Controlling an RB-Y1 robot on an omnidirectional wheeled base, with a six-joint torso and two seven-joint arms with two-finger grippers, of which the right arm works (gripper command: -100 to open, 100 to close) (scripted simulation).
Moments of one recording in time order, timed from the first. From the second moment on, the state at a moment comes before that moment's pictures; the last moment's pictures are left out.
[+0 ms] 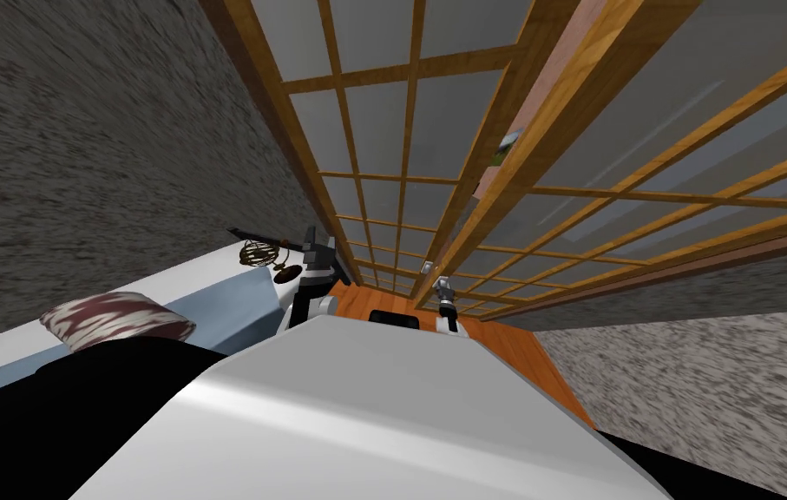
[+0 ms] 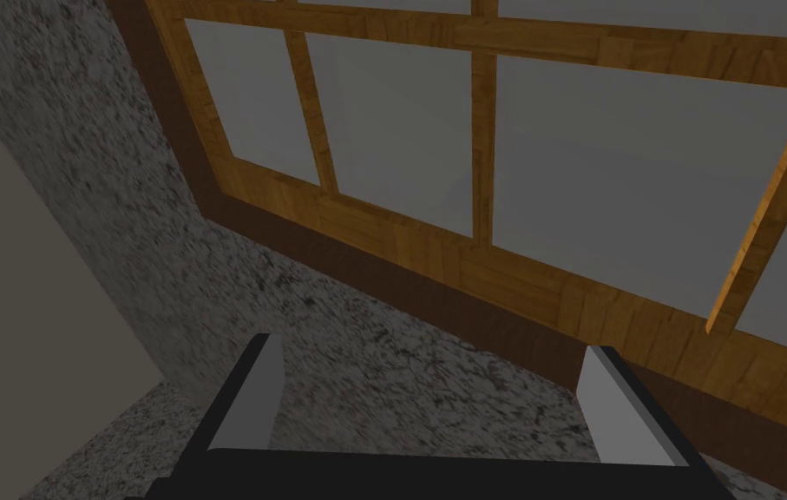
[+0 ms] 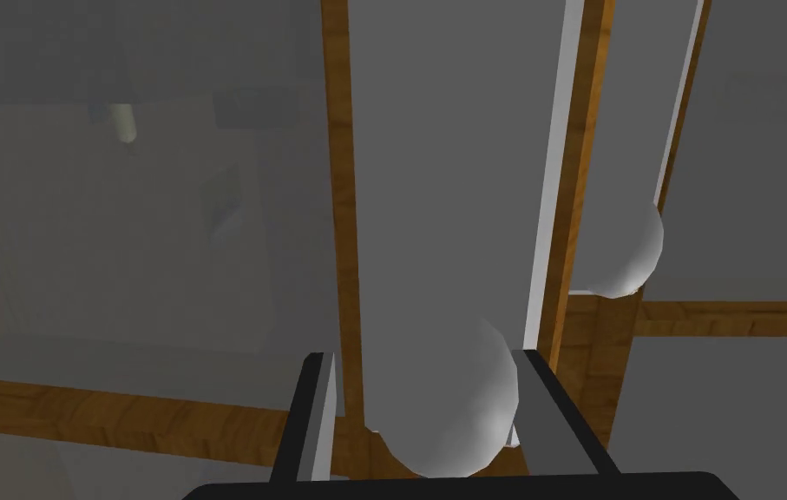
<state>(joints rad) -0.05 -0.04 -0.37 -0.68 0.25 -0.81 1.35</state>
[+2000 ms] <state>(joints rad) 0.04 -0.11 -0.38 -0.63 0.18 -0.79 1.17</state>
